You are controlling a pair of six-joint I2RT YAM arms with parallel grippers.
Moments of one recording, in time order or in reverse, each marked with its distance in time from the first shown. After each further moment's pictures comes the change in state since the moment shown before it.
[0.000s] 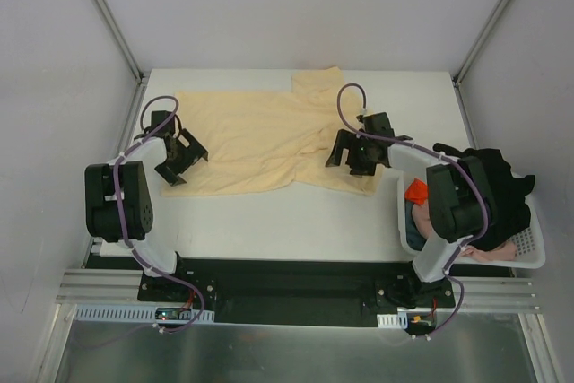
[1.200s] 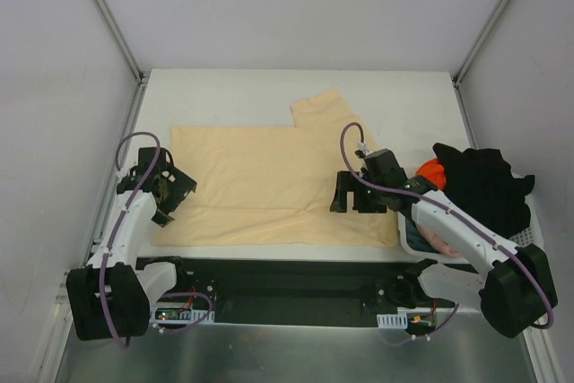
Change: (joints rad) left arm 0.003 -0.587 -0.321 -0.331 -0.160 -0.175; right arm 0.231 -0.660 -0.372 -0.330 0.110 0.001
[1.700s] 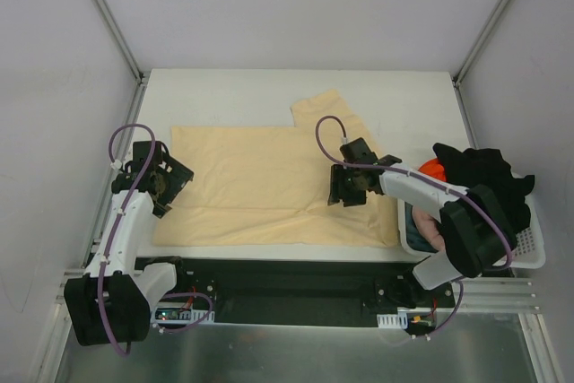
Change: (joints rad) left arm 0.000 -0.048 0.095 0.000 -0.005 -0.001; right arm 0.026 0.369 0.172 0.064 0.089 0.060
